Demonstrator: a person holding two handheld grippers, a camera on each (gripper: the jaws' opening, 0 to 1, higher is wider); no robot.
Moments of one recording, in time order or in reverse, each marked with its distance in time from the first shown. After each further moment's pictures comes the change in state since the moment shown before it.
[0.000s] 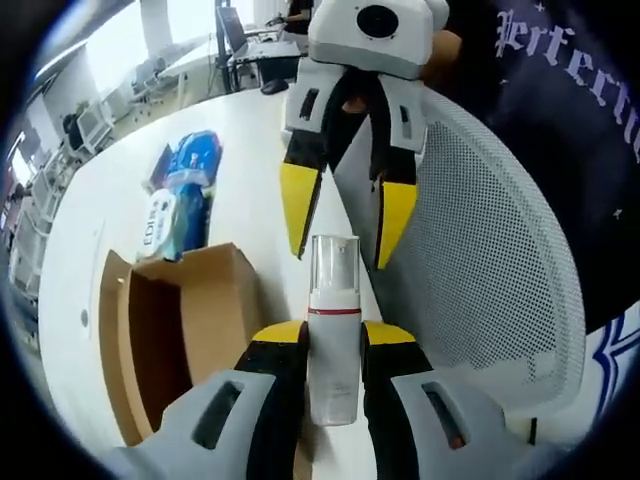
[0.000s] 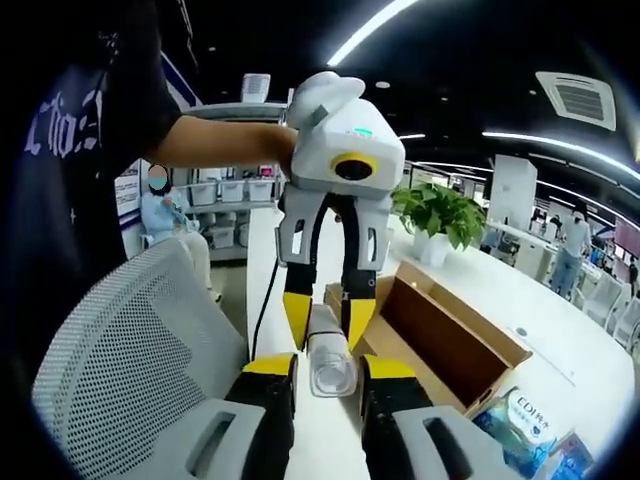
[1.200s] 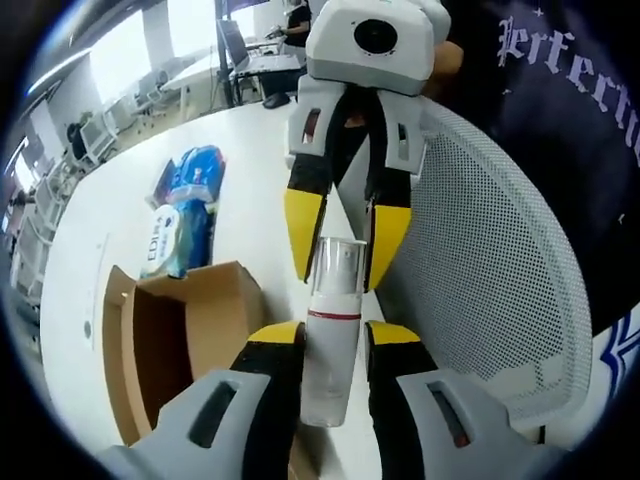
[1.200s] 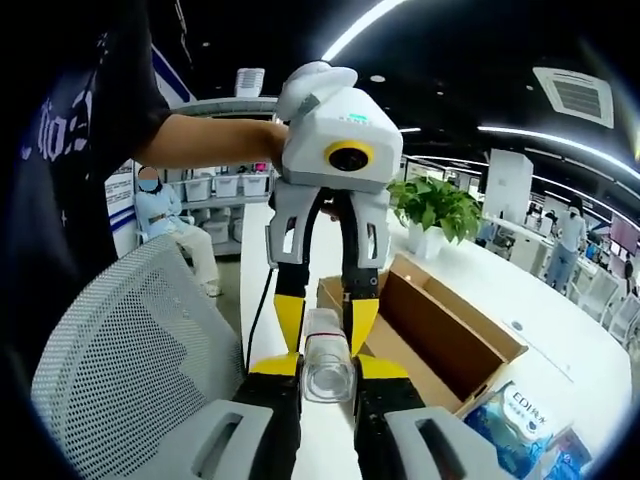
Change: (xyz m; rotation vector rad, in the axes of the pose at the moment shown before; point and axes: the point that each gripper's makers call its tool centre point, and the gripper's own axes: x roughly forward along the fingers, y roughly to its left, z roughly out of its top) left arm 0.004 0.006 0.011 0.013 -0.054 0.025; right arm 0.000 -0.008 -0.003 0.014 0.029 -0.033
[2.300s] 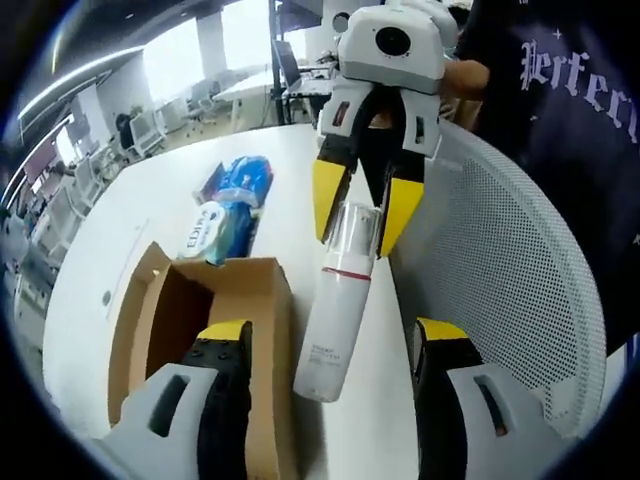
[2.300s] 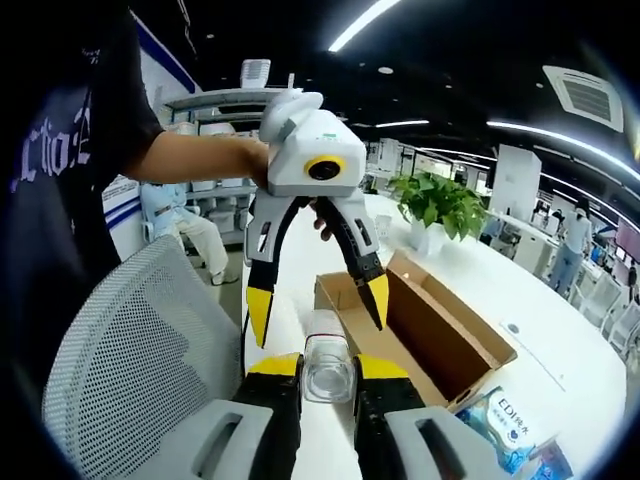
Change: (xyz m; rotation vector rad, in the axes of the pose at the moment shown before) left arm -0.014 0.014 -0.007 -0.131 -0.133 0.179; right arm -0.014 -0.012 0.010 -0.038 0.047 0.038
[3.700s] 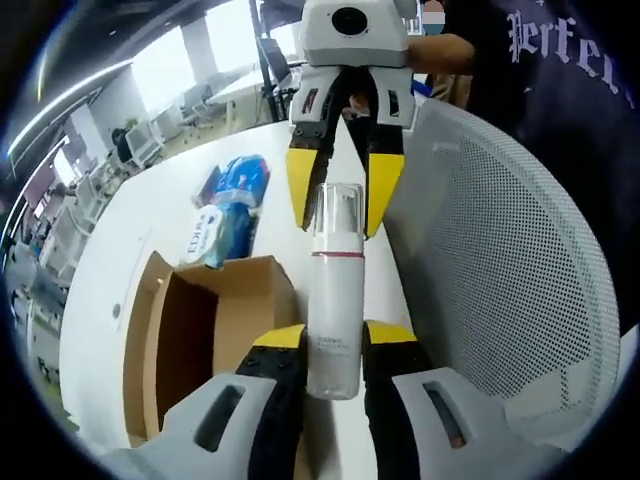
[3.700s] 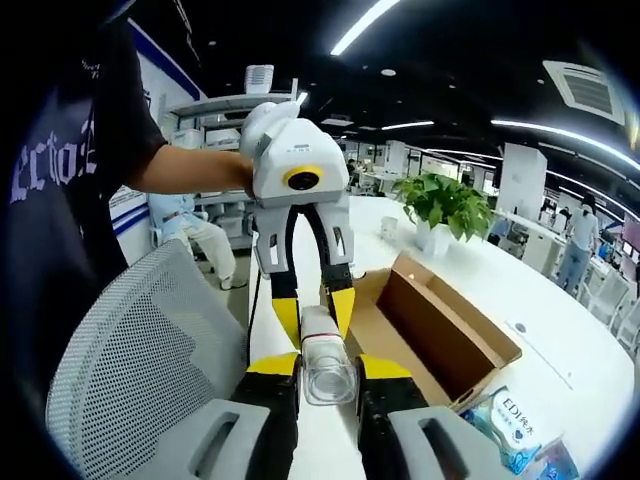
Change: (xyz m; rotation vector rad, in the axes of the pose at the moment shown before) left arm 0.004 -0.002 -0.002 0.082 0.025 0.033; right arm -0.003 -0.003 -0.002 0.027 -0.020 0.032
